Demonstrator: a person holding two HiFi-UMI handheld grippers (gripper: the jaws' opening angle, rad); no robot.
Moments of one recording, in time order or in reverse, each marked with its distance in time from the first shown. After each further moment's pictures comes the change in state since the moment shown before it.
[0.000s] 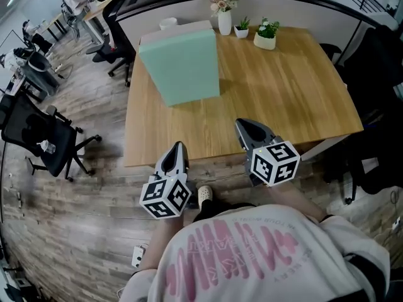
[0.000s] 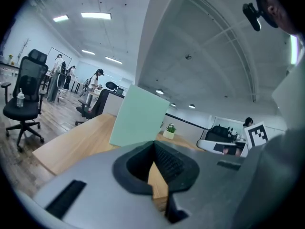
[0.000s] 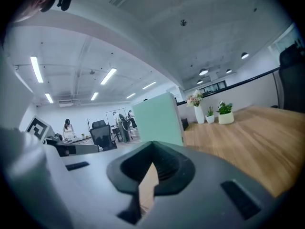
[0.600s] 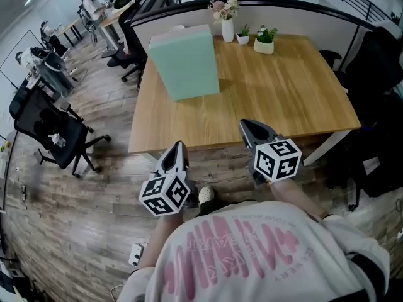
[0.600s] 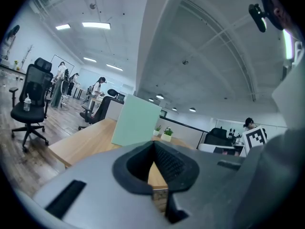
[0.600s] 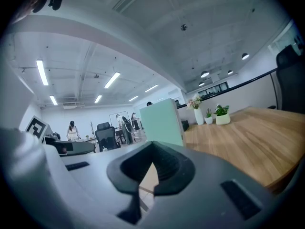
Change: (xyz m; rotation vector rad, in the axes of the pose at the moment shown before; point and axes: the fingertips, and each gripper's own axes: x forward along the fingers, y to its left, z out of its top) left arm -0.061 -0.031 -0.007 0.017 -0.066 0.031; right arm -0.059 0.009 -0.009 0.008 -0.029 0.034
